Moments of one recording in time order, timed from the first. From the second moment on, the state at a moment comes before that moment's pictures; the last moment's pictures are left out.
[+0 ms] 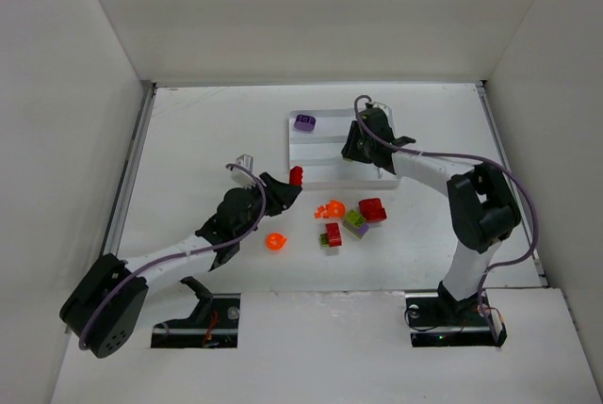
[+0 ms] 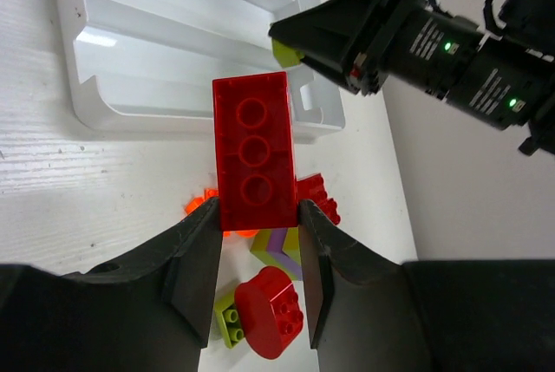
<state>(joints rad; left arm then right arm) -0.67 1.09 0.31 0.57 -0.08 -0.95 0.48 1.81 1.20 -0.13 0.14 0.61</state>
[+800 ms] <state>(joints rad) -0.69 1.17 0.32 0.66 -0.06 -0.84 0.47 1.93 1.36 -0.18 0.24 0.59</state>
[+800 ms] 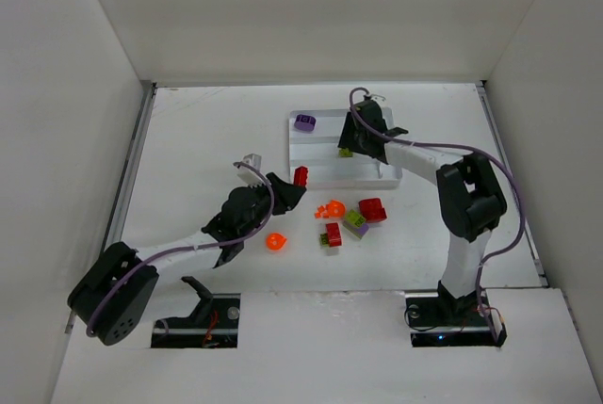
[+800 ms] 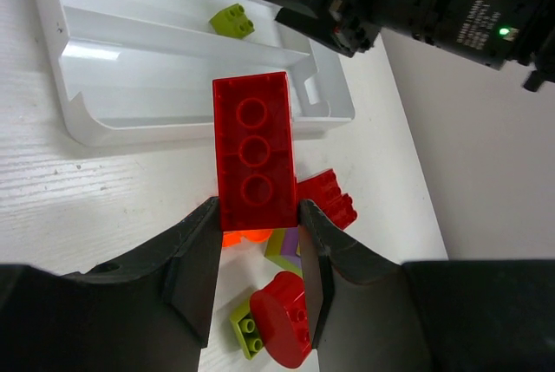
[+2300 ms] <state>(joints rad) -0.69 1.85 1.27 -0.29 0.03 -0.39 0.47 1.20 0.59 0.29 0.23 0.73</state>
